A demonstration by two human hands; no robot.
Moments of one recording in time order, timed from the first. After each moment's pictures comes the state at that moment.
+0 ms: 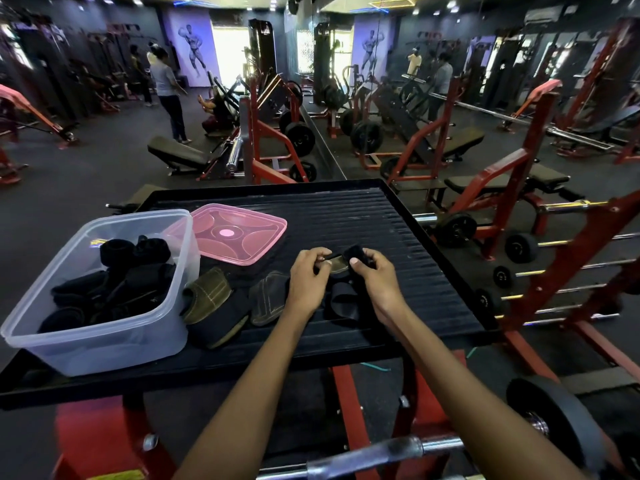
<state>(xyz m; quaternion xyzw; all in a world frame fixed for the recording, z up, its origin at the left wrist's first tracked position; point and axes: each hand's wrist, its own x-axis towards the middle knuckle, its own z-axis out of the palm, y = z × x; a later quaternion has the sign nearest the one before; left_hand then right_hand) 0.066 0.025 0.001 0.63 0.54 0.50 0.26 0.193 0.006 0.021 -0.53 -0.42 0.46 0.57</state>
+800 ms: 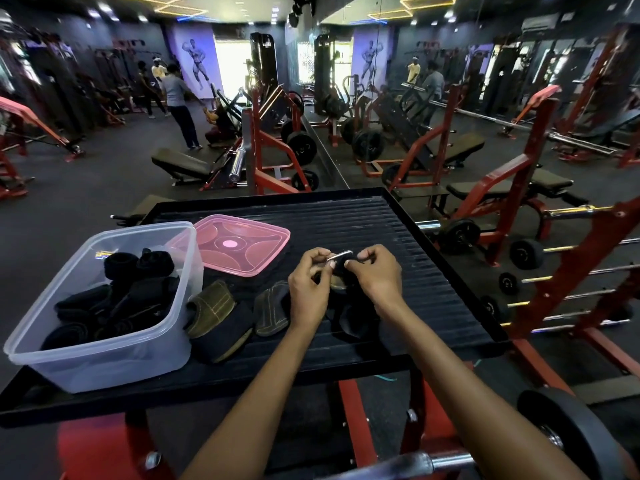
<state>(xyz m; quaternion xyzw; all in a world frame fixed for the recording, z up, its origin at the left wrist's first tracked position) 0.070 0.021 0.006 0.57 0.44 0.64 0.26 0.181 0.009 0.055 -0.68 -0.48 0.27 0.49</state>
